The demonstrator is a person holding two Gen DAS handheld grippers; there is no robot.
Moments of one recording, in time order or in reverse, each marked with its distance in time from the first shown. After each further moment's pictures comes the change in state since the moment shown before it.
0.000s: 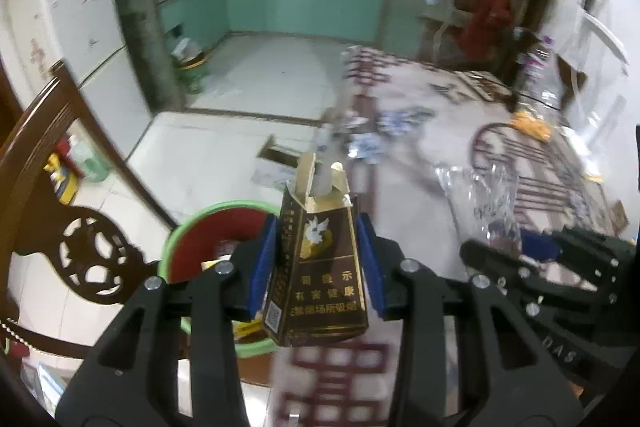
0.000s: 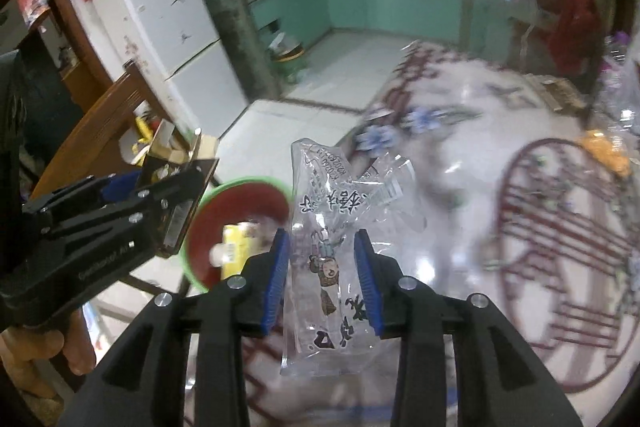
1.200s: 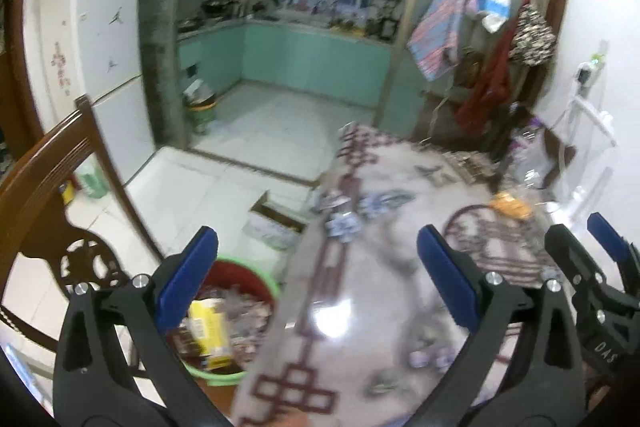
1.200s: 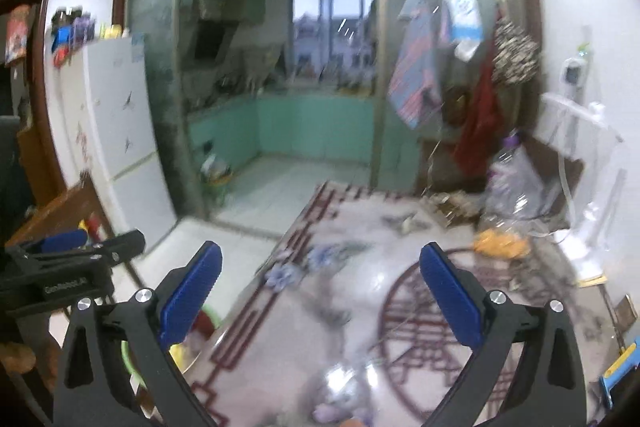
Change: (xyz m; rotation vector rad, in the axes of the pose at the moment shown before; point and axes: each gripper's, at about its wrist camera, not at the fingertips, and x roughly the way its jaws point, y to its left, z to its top) left arm -0.067 -0.036 0.034 -0.104 -0.243 -0.043; right arm -0.133 -0.031 0.003 0.016 -0.537 -0.332
